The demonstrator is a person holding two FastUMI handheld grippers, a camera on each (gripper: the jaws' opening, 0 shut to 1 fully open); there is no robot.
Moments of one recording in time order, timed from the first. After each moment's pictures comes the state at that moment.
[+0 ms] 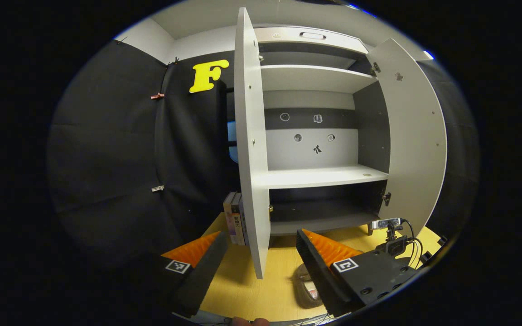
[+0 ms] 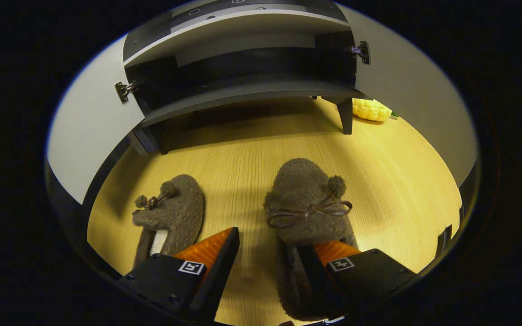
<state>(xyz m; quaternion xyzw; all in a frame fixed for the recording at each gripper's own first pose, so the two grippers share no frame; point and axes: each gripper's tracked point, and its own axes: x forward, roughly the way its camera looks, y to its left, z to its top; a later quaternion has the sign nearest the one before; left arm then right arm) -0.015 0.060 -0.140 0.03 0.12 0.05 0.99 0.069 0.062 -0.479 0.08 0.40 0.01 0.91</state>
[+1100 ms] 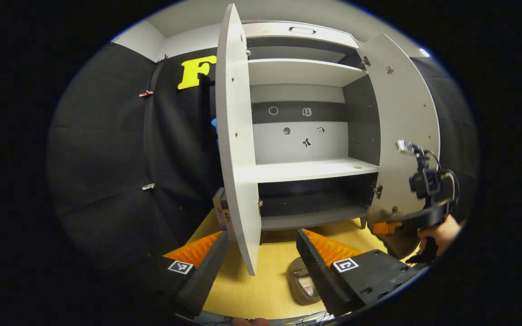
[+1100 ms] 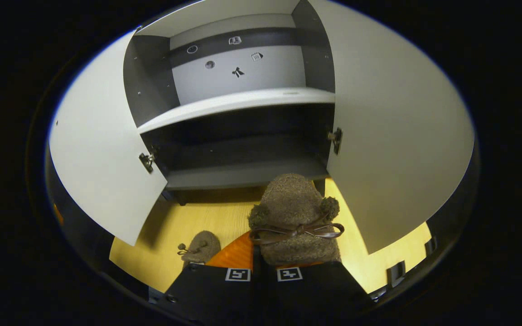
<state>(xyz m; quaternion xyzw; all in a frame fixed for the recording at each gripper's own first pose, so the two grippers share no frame) -0.014 0.035 -0.144 0.04 0.13 0.01 0.99 0.093 0.018 -0.261 0.07 0.32 0.02 0.95</state>
